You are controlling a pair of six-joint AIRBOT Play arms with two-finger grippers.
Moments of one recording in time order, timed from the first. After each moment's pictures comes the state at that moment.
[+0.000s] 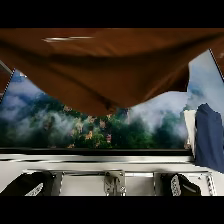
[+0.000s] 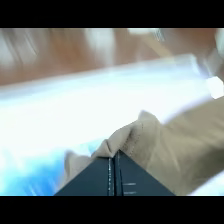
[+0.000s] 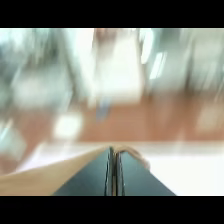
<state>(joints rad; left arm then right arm) -0.39 -0.80 1.90 1.51 -1.18 -1.59 -0.50 -0.60 1.52 -0.50 0.93 1.15</state>
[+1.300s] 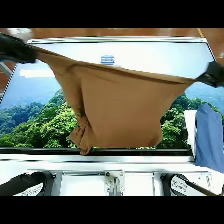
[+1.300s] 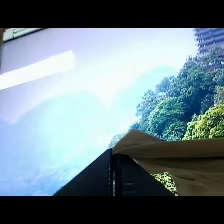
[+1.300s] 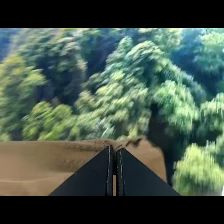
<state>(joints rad) -0.37 -1.25 1.76 1.98 -1.21 -1.58 -0.37 -1.31 1.59 -1.06 1.41 1.42</state>
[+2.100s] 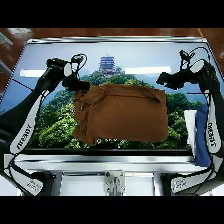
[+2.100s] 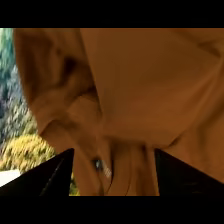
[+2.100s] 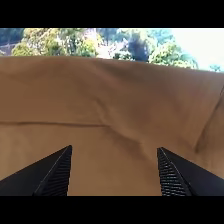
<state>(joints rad) -0.34 -1.79 1.78 1.62 -1.28 -1.69 -0.11 -1.68 1.59 -1.15 1.06 1.46</state>
